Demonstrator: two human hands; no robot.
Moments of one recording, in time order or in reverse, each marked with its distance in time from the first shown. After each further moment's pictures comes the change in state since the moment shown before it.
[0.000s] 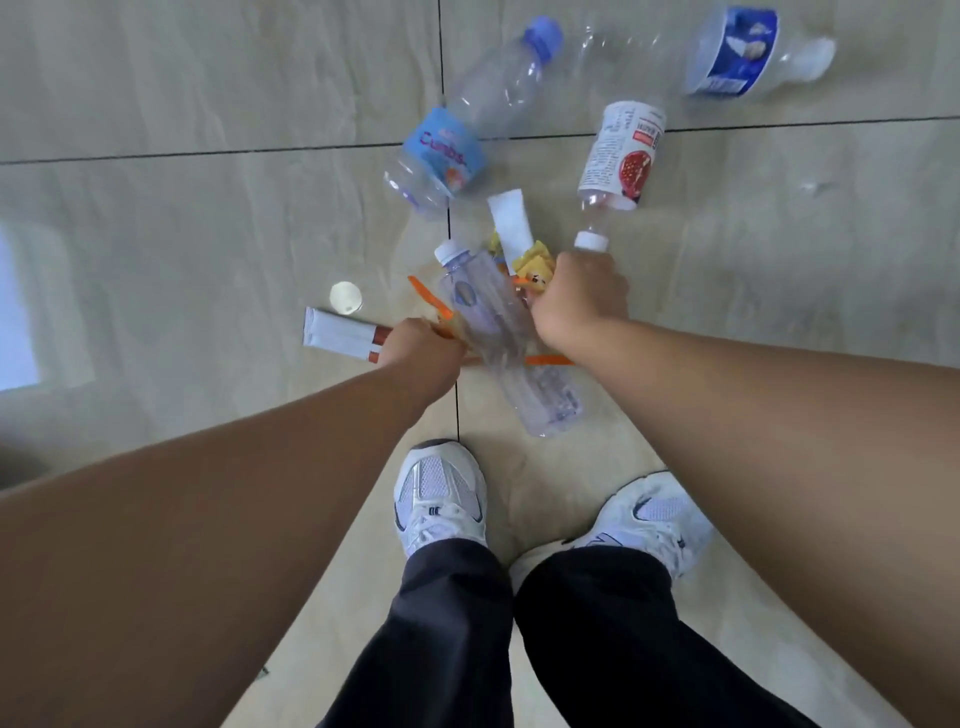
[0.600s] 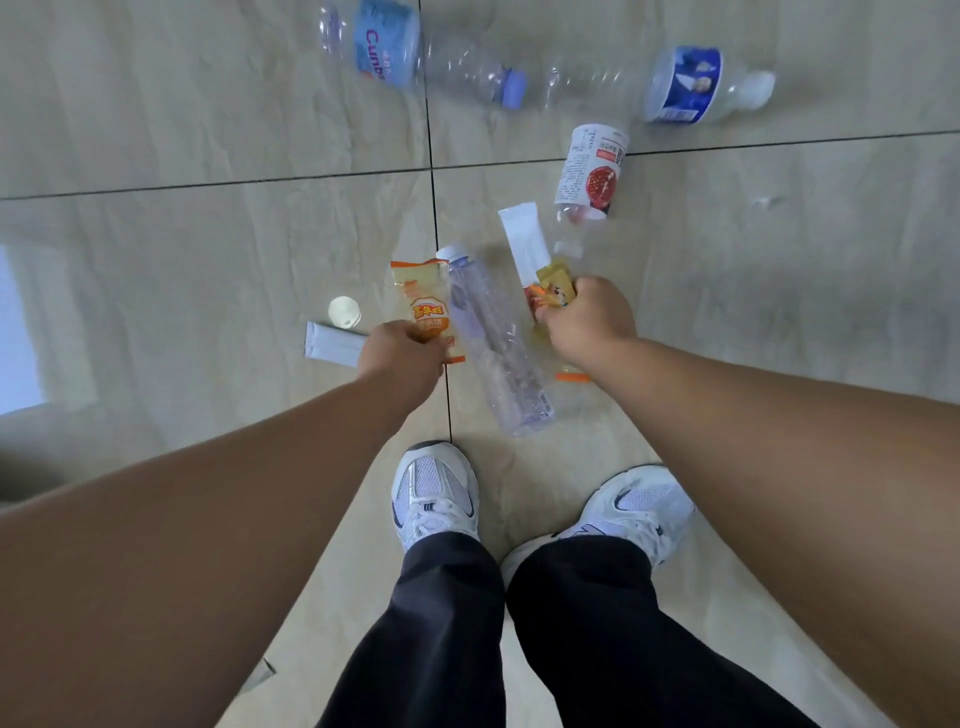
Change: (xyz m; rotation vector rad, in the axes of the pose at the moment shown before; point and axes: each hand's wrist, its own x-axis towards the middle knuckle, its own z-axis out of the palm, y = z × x) left_hand -0.025 0.005 -0.021 -0.071 0.050 0.063; right_hand -0.026 0.031 -0.032 0.425 -0.079 0.083
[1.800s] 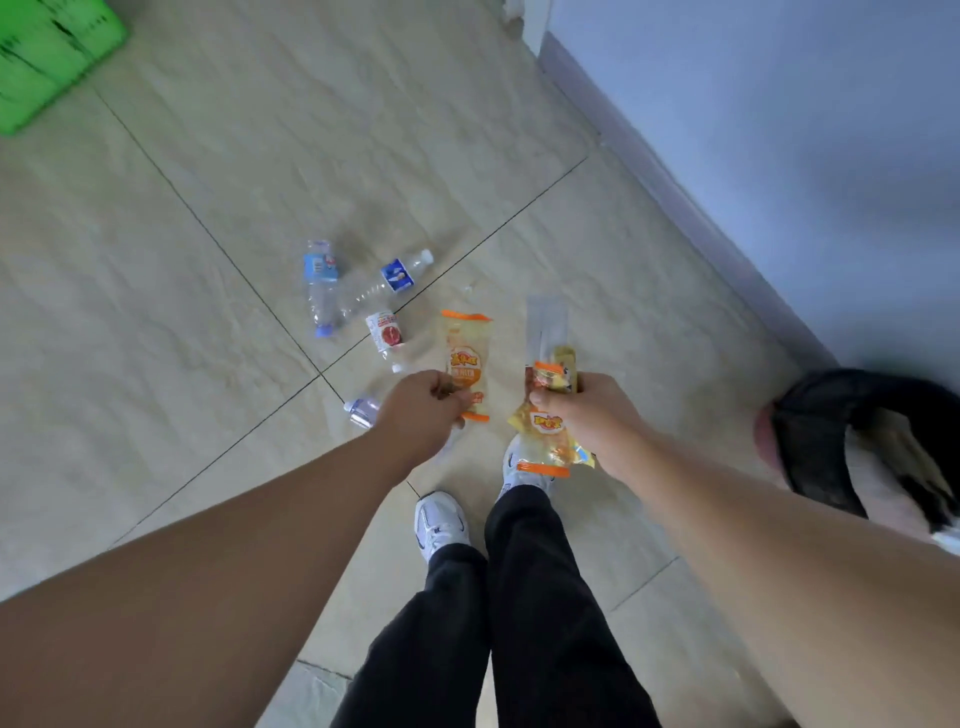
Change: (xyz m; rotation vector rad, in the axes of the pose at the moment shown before) left_hand -0.367 0.193 0.005 0.476 -0.425 0.467; right_hand -0.324 0.109 -0.266 0.939 0.094 0.297
